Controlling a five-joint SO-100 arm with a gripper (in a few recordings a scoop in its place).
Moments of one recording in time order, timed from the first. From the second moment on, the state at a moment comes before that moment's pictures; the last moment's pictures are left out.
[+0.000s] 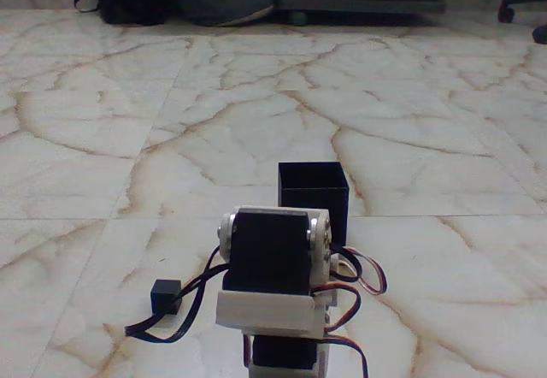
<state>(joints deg) 6.8 137.5 176.7 39.2 -88.3</state>
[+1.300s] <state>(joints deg) -17.3 85.9 127.0 27.9 -8.9</state>
